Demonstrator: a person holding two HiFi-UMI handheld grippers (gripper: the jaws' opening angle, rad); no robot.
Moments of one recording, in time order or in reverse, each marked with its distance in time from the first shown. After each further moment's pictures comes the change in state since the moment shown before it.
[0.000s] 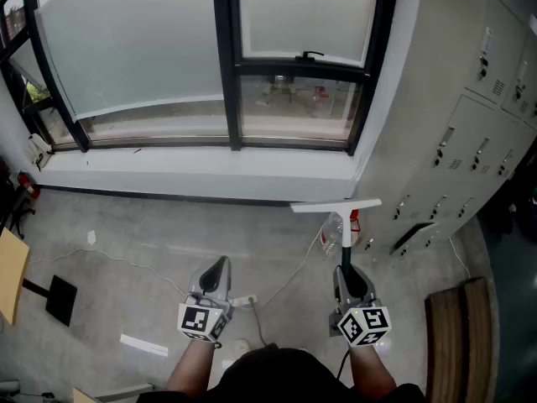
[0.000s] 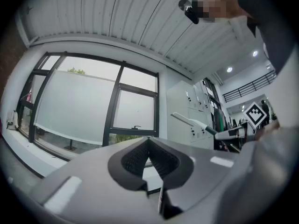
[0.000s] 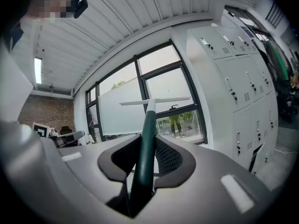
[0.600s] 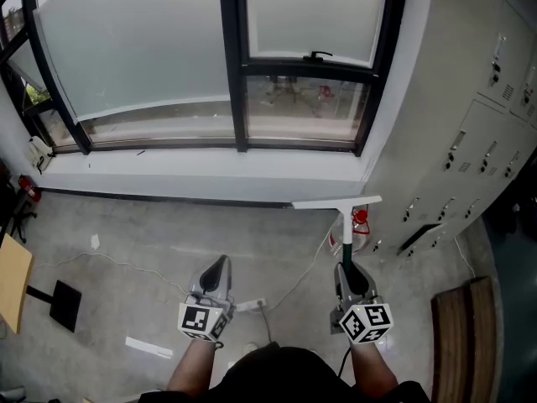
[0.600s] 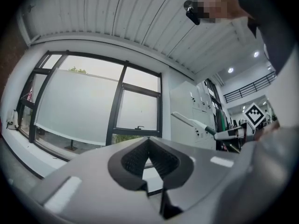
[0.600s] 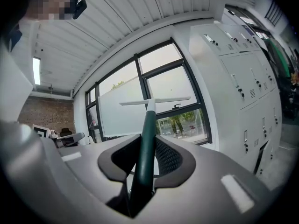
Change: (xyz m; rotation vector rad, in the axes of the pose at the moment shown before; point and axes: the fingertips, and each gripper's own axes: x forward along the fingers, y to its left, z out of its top) left arm 0.008 0.047 -0.001 -0.005 -0.021 -0.023; right arm 0.041 0.028 0.000 0.020 -0.011 0.006
